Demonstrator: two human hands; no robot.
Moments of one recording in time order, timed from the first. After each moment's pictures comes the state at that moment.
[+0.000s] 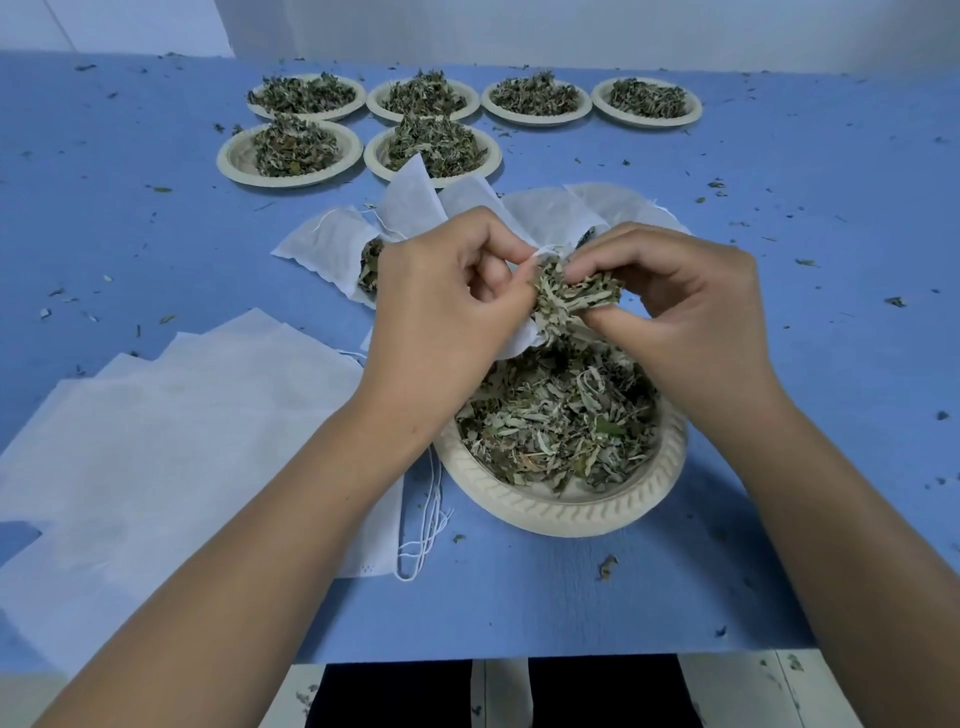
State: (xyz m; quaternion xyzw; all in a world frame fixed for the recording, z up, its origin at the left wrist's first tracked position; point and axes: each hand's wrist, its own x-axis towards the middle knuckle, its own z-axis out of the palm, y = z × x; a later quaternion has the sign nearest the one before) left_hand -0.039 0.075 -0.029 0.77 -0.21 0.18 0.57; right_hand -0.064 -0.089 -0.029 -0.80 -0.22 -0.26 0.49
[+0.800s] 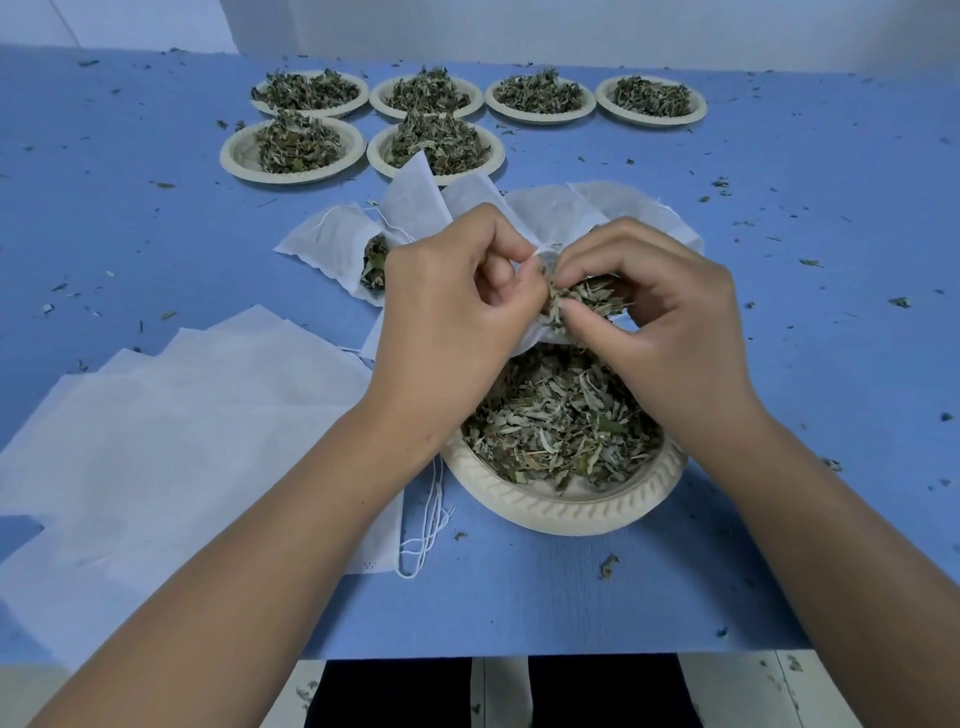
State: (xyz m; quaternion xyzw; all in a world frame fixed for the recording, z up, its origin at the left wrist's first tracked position) left_hand -0.042 0.073 -0.031 0.78 -0.21 0.21 0.55; right_hand -0.066 -0.079 -0.035 -0.81 -0.24 -0.31 0.44
